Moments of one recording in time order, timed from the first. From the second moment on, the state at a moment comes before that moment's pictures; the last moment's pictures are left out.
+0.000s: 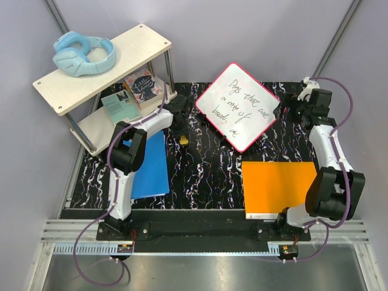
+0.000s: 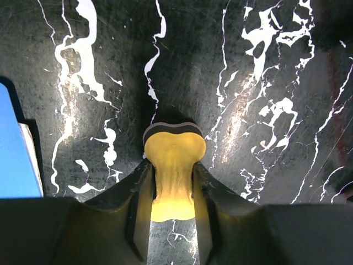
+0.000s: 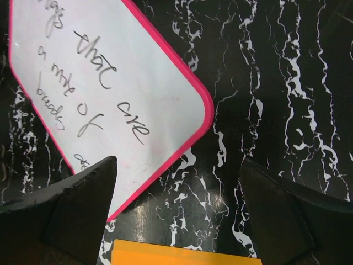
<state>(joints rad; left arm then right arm) -0.46 2.16 1.66 -0.66 -0.10 -0.70 -0.20 1.47 1.20 -0.29 -0.31 0.08</state>
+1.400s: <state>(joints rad) -0.54 2.22 2.04 -0.52 0.02 -0.58 -0.30 2.18 1.94 -0.75 -0.96 -0.11</state>
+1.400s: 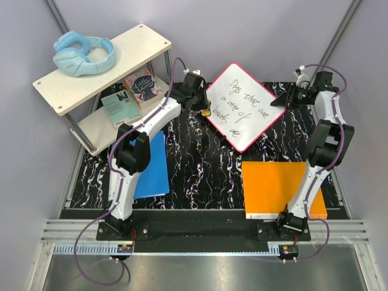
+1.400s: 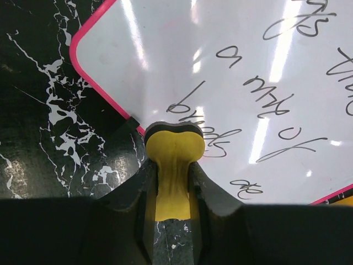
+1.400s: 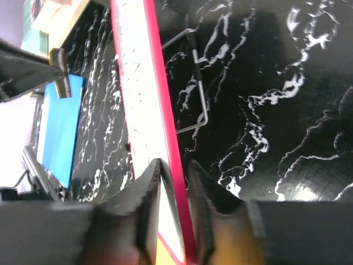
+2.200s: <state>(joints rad) -0.57 2.28 1.98 -0.22 -0.06 -0.44 -0.22 2.04 1.90 -0.82 -0.97 -0.27</state>
